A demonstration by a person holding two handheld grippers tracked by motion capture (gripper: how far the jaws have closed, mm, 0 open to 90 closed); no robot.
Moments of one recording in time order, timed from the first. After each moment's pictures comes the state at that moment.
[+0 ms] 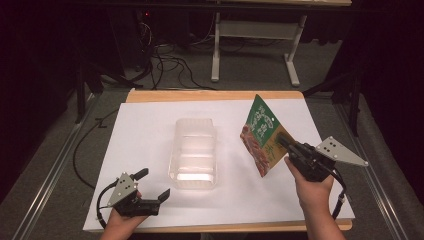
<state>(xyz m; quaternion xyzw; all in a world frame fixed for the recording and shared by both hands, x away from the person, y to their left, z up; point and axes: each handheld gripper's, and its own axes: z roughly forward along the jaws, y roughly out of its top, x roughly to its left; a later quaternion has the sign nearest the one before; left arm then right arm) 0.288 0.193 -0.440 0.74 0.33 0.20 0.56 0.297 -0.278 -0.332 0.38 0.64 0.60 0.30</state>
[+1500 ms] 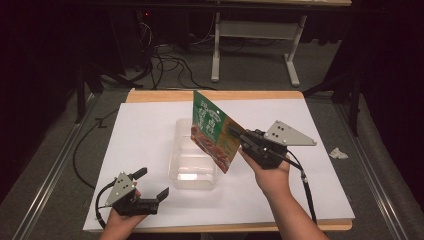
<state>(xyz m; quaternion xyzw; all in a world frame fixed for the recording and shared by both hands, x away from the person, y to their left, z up) 0.289 0.196 -0.441 0.73 0.33 0.20 0.56 0.325 -0.177 -0.300 0.28 0.68 0.63 0.25</state>
